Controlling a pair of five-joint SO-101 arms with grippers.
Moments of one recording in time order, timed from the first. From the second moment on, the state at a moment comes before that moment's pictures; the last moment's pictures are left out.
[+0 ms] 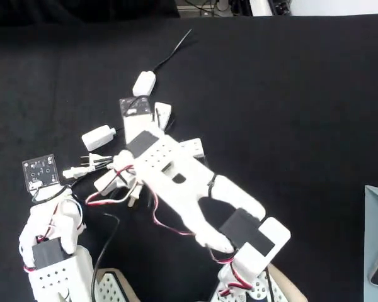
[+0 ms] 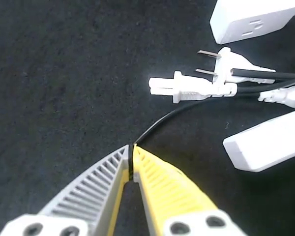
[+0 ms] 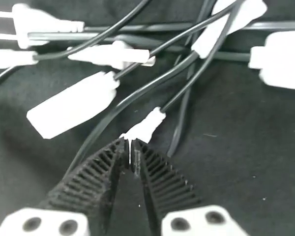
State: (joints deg) left arm -25.4 -104.0 96.3 66.2 -4.6; right arm -46.4 8.7 12.4 69.2 -34.9
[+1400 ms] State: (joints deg) left arm -25.5 -104.0 96.3 66.1 -4.6; right arm -49.3 16.3 9.5 69.0 -42.3
